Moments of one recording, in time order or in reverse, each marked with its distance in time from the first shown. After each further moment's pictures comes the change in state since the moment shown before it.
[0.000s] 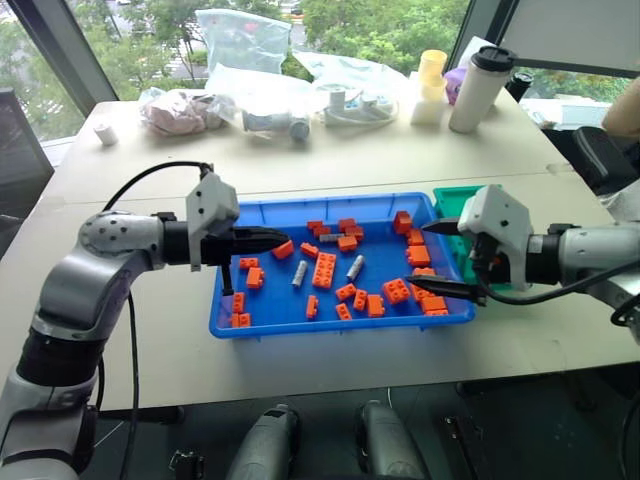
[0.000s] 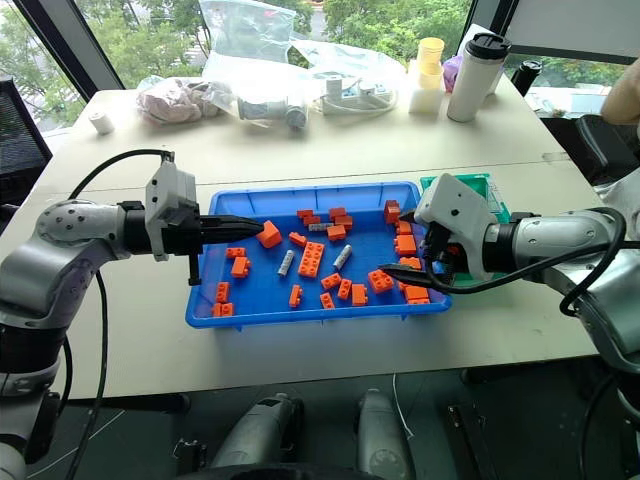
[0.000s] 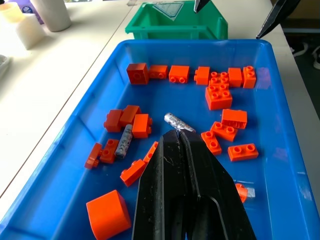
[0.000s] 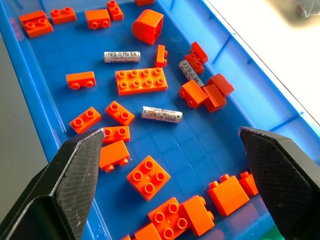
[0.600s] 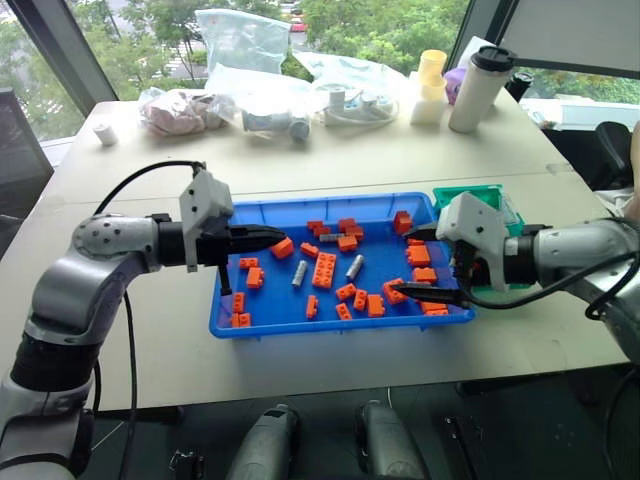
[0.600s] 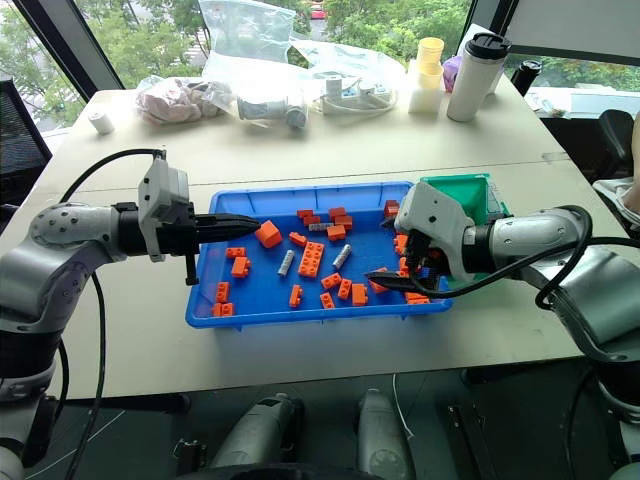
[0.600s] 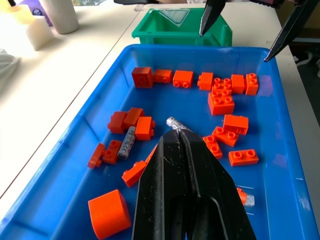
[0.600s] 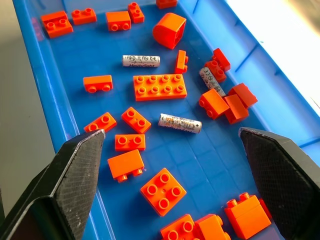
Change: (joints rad) left arm 0.025 0.009 0.029 -0.023 -0.030 0.015 0.033; right arm -0.071 0.035 0.115 0.036 -0.046 -0.041 0.045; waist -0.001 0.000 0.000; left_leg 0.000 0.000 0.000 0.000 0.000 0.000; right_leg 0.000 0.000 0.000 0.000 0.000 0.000
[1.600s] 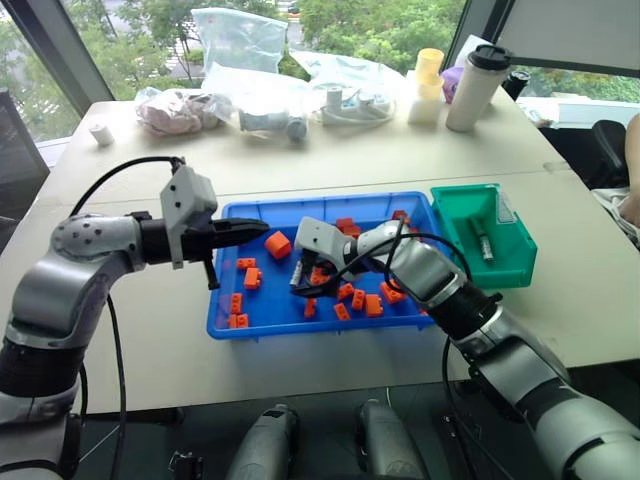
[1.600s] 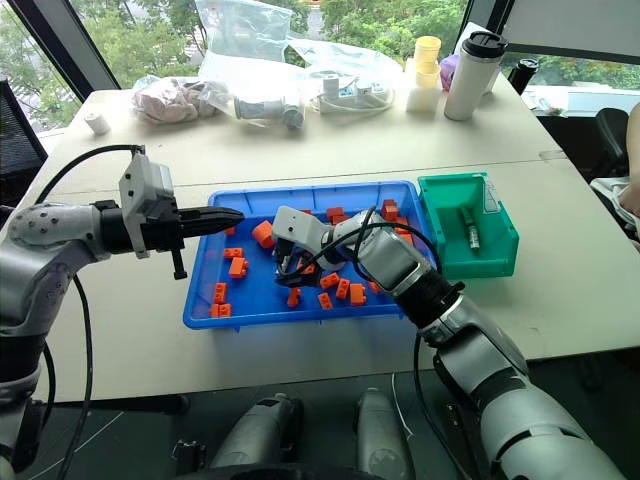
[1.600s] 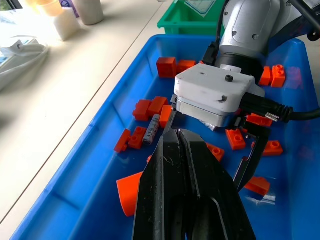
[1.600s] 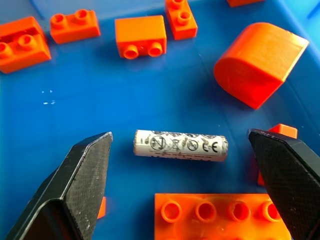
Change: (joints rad) left arm 0.034 0.039 0.048 0.003 0.010 -0.004 0.043; right arm -0.385 0.680 0.538 0.711 -0.487 -0.138 -0.020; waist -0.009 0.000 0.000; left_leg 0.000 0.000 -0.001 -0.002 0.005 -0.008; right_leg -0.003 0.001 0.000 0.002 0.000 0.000
